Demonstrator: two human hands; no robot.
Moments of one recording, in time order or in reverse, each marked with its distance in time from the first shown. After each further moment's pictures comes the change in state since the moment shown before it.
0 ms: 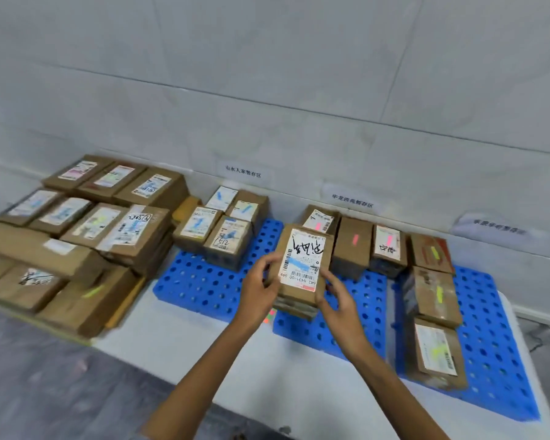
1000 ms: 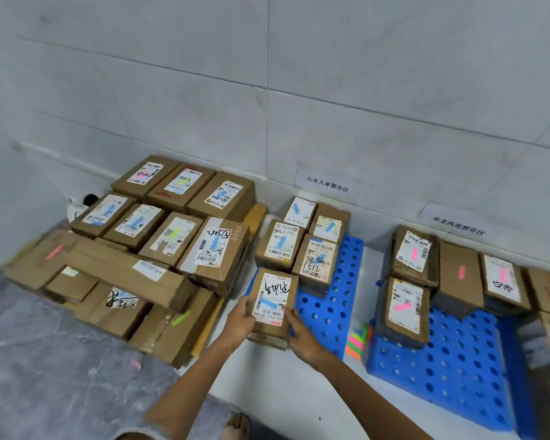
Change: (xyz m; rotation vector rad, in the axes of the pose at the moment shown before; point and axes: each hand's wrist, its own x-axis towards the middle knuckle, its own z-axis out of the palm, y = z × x) left_hand 0.064 -0.134 -0.272 0.232 -0.004 -0.548; right_hand 0.080 0.005 0.308 -0.300 -0.571 0.292
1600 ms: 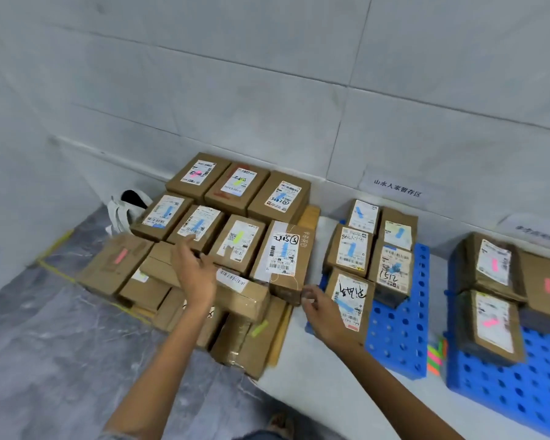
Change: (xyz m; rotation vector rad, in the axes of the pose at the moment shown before) left_hand 0.059 0.001 -0.257 -0.030 0.767 0.328; right_hand 0.079 -0.129 0.096 -0.090 0.334 -0.055
